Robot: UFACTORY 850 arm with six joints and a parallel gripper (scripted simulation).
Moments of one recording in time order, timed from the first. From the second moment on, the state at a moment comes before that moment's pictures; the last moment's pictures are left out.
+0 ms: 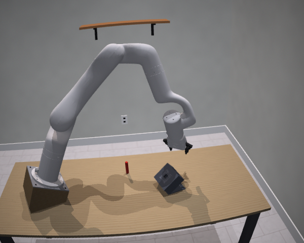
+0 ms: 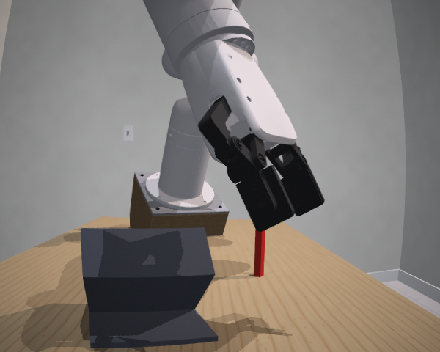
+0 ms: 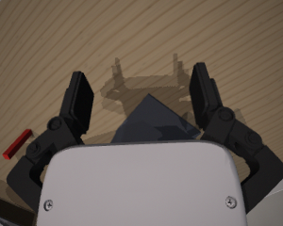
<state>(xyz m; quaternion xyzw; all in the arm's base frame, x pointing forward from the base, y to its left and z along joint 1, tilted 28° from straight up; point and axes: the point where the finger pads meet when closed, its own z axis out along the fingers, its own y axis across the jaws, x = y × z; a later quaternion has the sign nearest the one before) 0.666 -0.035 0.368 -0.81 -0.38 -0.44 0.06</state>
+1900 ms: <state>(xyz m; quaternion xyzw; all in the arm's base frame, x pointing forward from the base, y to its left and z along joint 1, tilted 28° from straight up) 0.520 0.040 0.283 -0.95 0.08 -0.26 0.16</state>
